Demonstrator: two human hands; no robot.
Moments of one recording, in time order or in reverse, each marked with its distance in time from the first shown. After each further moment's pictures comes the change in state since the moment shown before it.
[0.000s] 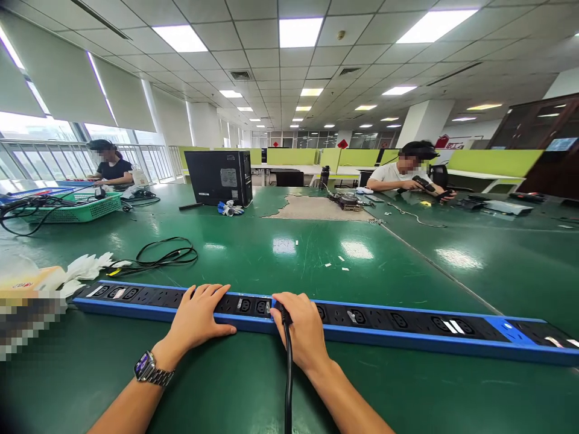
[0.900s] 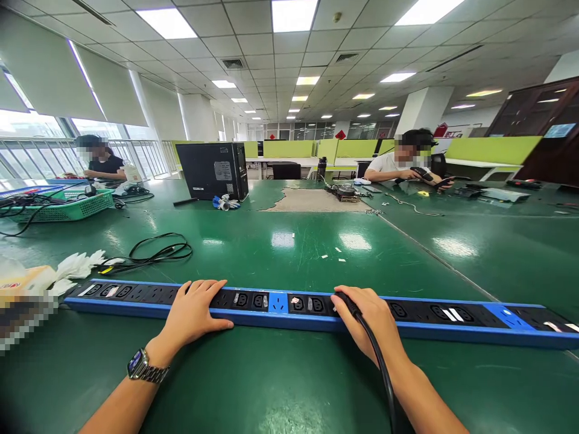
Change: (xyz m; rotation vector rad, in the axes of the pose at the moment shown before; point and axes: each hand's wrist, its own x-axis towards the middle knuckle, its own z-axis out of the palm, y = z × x) left_hand 0.002 0.000 0.002 0.008 0.002 0.000; right_hand -0.024 0.084 -0.079 -0.170 0.046 0.190
